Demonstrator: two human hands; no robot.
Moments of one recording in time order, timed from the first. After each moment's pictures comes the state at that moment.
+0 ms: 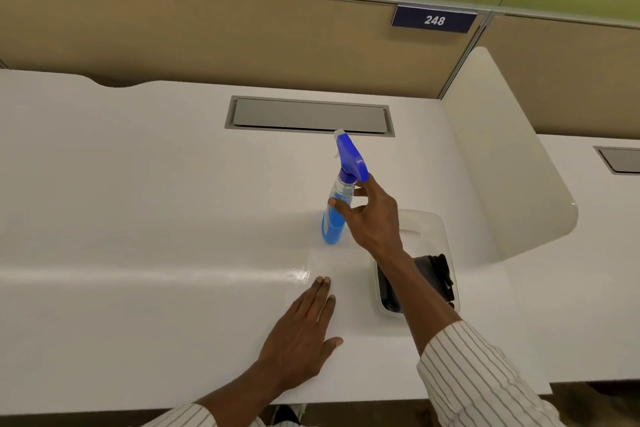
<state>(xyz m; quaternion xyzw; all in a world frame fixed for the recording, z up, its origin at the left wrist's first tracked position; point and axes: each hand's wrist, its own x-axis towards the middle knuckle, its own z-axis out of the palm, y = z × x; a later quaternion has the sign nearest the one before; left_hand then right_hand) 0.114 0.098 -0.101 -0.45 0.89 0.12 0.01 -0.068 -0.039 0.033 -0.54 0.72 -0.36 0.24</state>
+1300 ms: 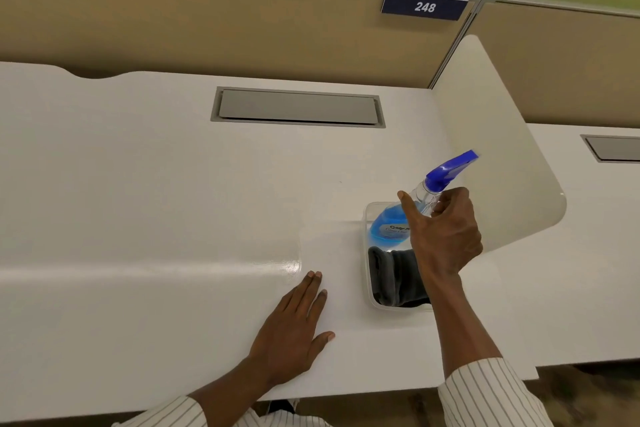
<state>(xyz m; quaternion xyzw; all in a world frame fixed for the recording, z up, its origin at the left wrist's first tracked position) 0.120 0.098 -0.106 -0.43 0.89 0.16 -0.01 -0.155 0.011 0.028 -0.38 0.85 -0.36 -0.07</state>
